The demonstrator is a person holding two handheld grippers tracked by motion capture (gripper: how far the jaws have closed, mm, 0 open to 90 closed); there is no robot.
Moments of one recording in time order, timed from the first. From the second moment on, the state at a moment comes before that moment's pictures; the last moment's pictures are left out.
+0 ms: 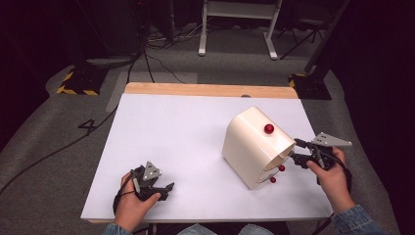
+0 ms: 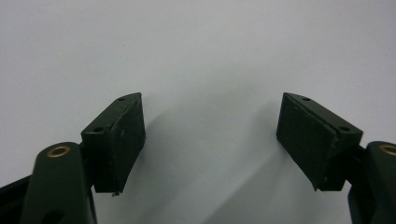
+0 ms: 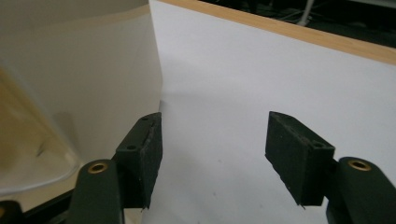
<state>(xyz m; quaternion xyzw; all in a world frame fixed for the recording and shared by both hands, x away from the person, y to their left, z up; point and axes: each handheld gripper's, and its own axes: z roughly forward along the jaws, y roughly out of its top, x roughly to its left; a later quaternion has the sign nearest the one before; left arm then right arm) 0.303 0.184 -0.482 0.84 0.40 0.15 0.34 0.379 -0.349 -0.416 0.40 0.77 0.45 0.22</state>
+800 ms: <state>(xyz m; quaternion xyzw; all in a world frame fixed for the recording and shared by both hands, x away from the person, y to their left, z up) 0.303 0.184 -0.483 0.84 0.40 0.15 0.34 0.277 -0.330 -0.419 0.37 0.78 0.45 0.21</state>
